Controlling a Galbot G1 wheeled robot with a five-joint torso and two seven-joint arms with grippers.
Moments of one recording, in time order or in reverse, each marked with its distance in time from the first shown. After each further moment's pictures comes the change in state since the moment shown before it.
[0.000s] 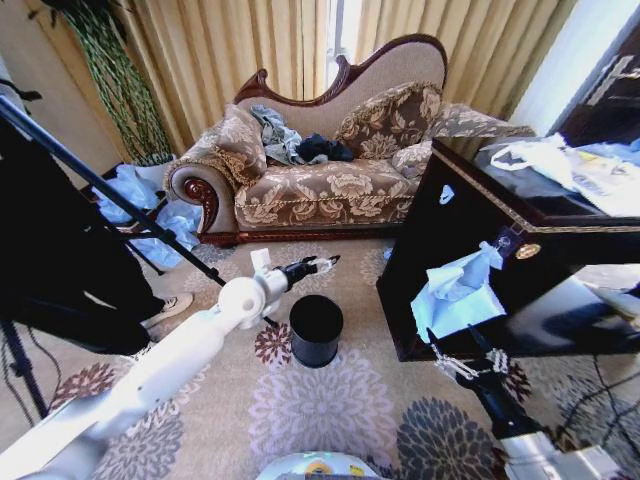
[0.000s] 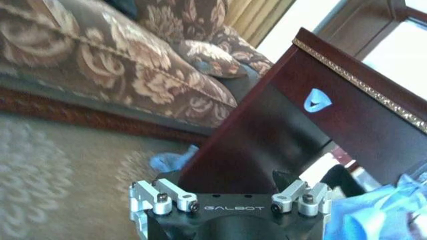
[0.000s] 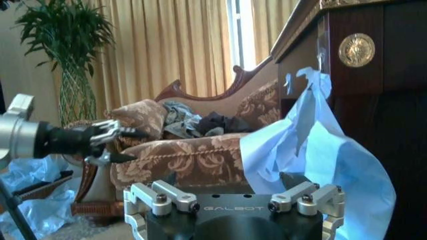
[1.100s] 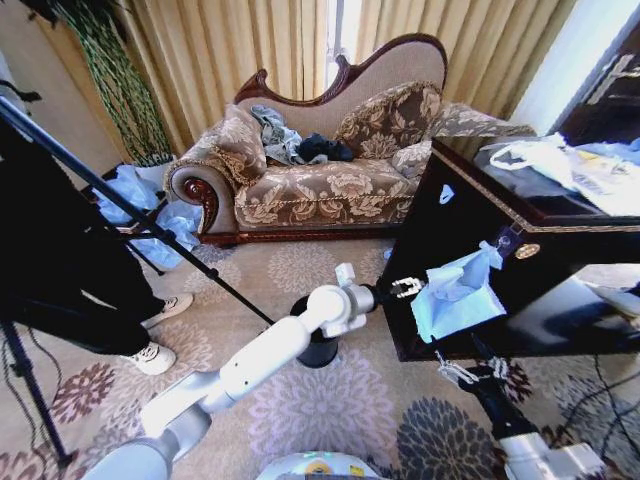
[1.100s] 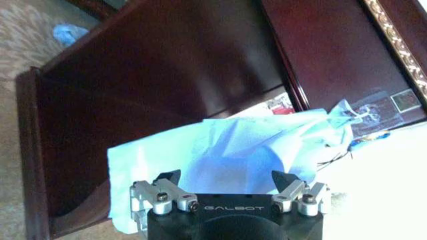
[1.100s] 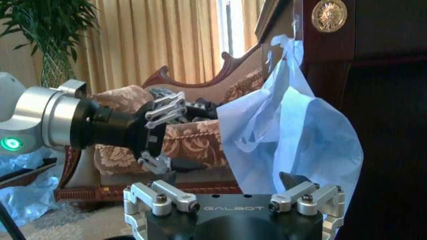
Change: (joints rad) left arm -0.033 -0.405 0.208 0.141 -0.211 -0.007 -0.161; right arm 0.042 -0.015 0.011 -0.114 -0.005 0.019 -0.004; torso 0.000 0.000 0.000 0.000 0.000
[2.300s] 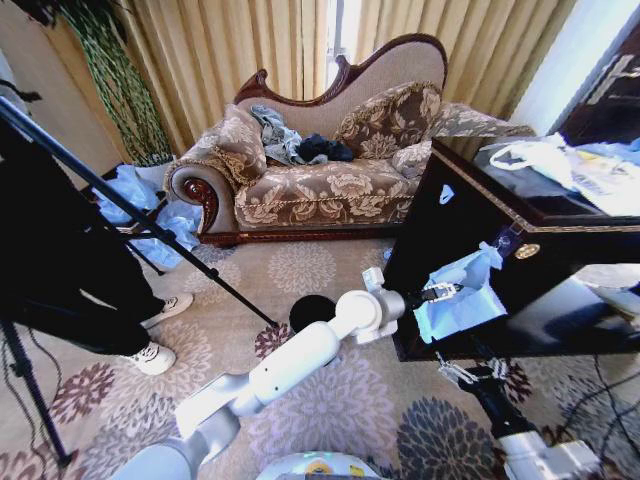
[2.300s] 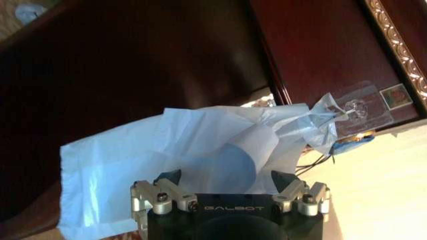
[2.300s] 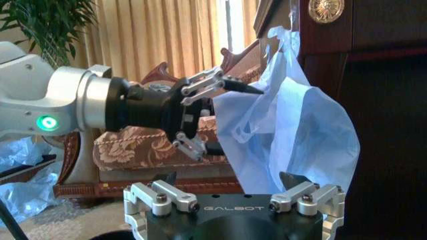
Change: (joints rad) left arm 0.007 -0.164 -0.002 0.099 0.044 -0.020 0.012; right arm 0.005 -0.018 -0.004 -0.024 0.006 0.004 0.003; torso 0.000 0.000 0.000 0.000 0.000
